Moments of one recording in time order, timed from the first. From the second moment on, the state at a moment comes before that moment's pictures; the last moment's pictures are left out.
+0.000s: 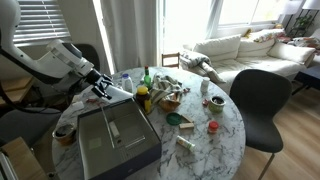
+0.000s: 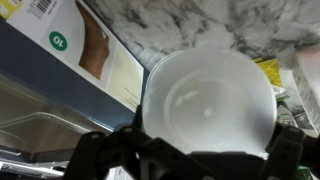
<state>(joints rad) 0.09 0.19 0.16 -2.35 -1.20 2.44 2.13</state>
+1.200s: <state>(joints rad) -0.01 0.12 0.10 -2.48 -0.75 2.90 1.94</state>
